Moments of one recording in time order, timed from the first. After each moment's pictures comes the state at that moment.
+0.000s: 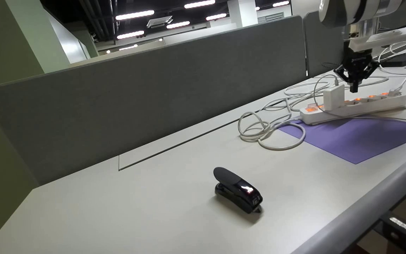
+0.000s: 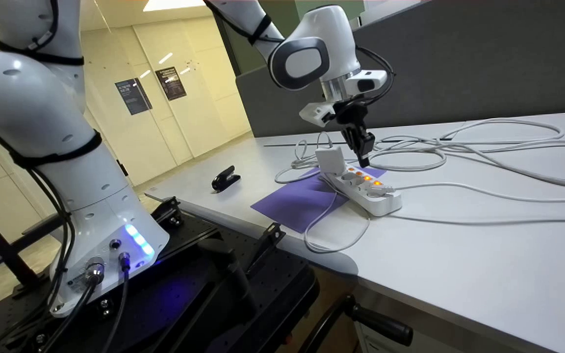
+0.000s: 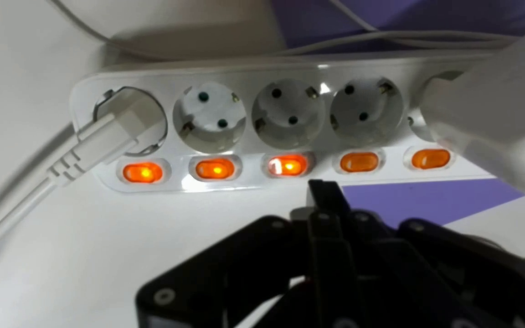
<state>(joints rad) -0.35 0.51 -0.14 -2.22 0.27 2.81 -0.13</state>
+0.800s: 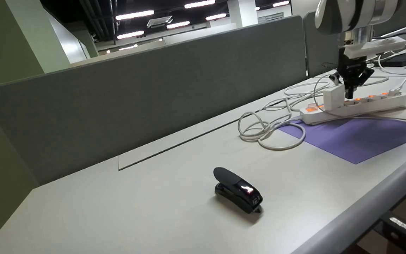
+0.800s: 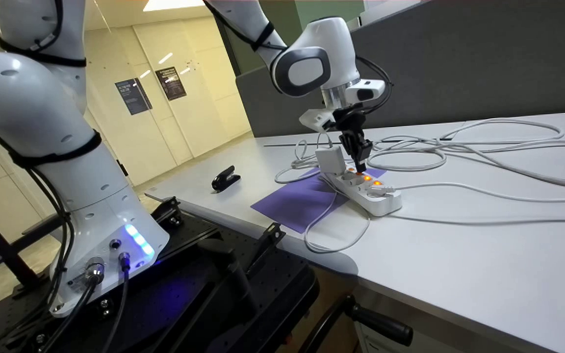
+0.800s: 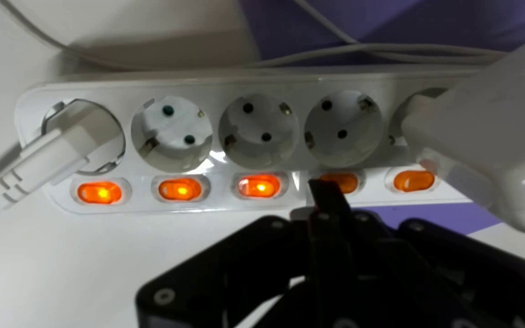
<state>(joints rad) -0.36 0.56 -0.10 -2.20 0.27 2.81 -0.13</state>
